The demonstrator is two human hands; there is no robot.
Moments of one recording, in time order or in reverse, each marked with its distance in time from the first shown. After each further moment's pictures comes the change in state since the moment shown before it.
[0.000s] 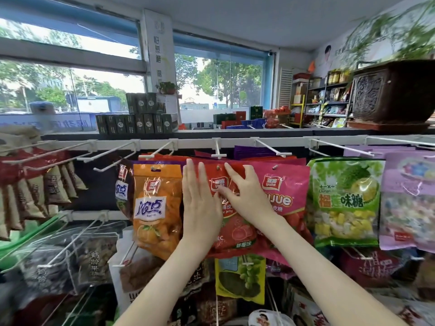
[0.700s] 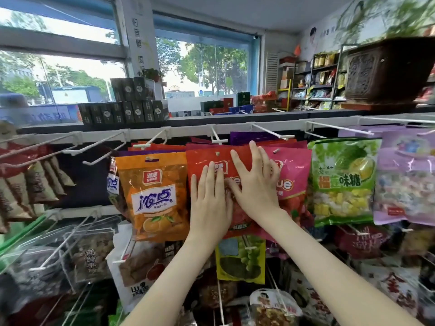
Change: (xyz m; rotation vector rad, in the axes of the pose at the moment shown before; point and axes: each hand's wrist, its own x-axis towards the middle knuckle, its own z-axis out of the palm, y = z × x) left_hand -0.018 -0.012 0.018 0.115 -0.133 0.207; right_hand -0.015 0.004 0.011 -0.558 0.167 0.024
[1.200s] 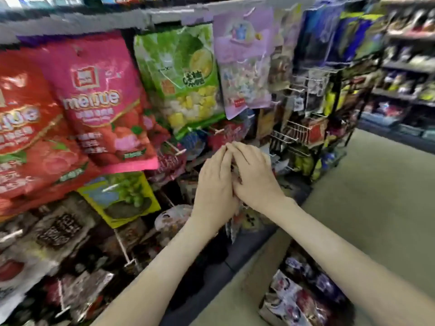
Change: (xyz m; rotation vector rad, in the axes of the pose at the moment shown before) left_hand -0.118 0.238 0.041 -0.705 -0.439 0.352; right_hand -0.235 0.160 -0.094 -0.090 -0.209 0.369
